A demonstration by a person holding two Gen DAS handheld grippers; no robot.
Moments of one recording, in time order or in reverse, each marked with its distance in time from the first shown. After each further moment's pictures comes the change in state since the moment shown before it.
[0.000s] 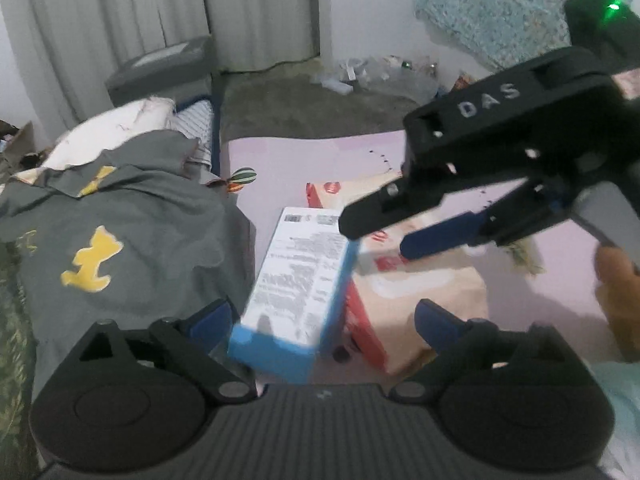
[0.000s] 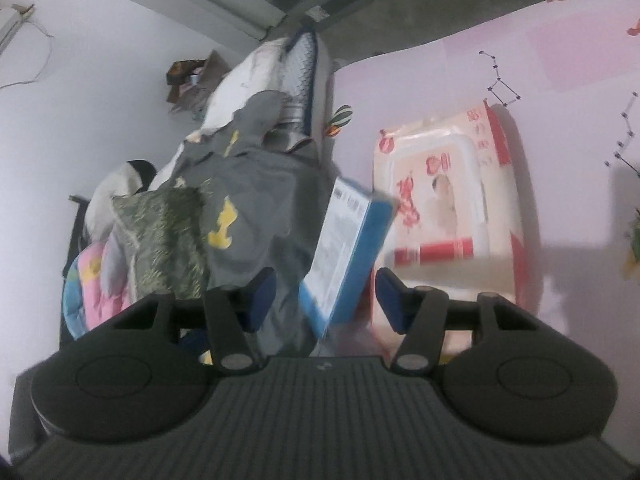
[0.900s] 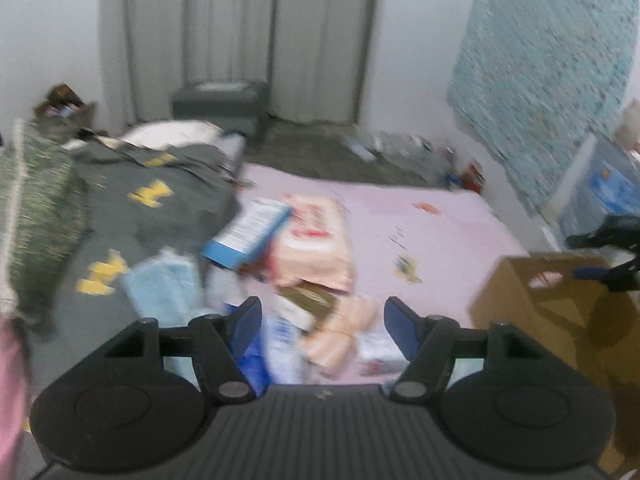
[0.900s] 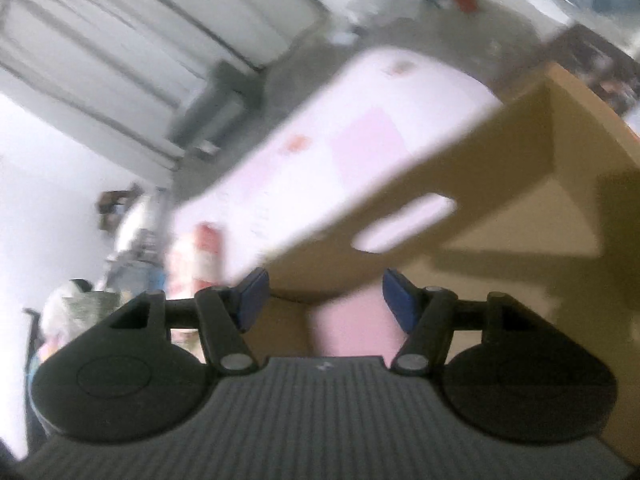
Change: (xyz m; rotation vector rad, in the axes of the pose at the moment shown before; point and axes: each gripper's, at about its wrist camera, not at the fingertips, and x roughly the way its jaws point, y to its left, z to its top) left arm -0.205 -0.116 -0.107 -0.261 -0.230 0.090; right arm -0.332 -0.202 -0.138 0.115 -0.398 -0.139
